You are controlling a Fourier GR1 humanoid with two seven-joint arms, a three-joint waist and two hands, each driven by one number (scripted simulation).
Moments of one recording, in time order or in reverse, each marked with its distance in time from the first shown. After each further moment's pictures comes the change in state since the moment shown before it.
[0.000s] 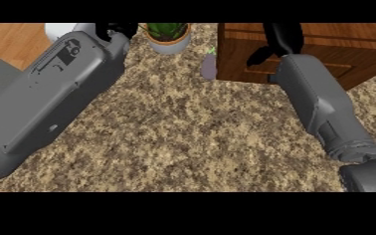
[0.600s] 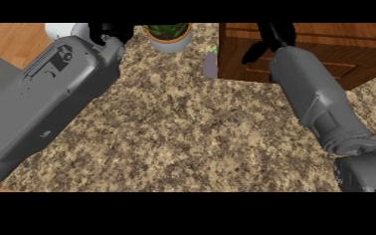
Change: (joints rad) left arm 0.031 0.023 0.004 -0.068 -0.014 0.007 0.030; right arm -0.081 0.021 -0.143 0.073 -0.152 0.145 -0.165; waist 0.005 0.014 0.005
